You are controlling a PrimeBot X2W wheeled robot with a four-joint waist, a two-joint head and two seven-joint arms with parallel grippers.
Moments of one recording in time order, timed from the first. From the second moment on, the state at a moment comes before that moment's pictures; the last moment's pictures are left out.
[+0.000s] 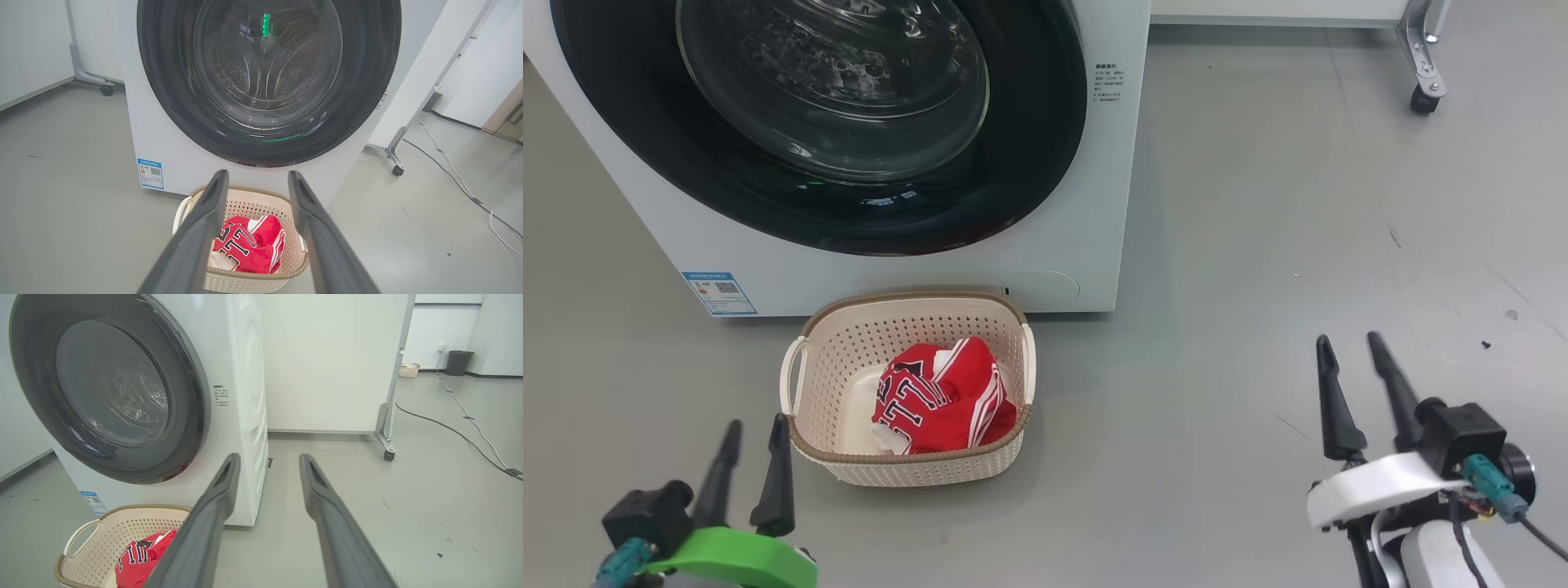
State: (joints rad) left arm -0.04 0.11 -0.12 0.29 -0.54 -0.12 -0.25; right arm -0.05 -0.05 0.09 0.19 0.23 0.00 -0.25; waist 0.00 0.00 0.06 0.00
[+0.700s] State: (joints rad) left arm -0.01 0.08 -0.11 0.34 -0.67 -0.12 -0.21; right arm -0.01 -0.03 0.07 0.24 0.37 0.01 -0.22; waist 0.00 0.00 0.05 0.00
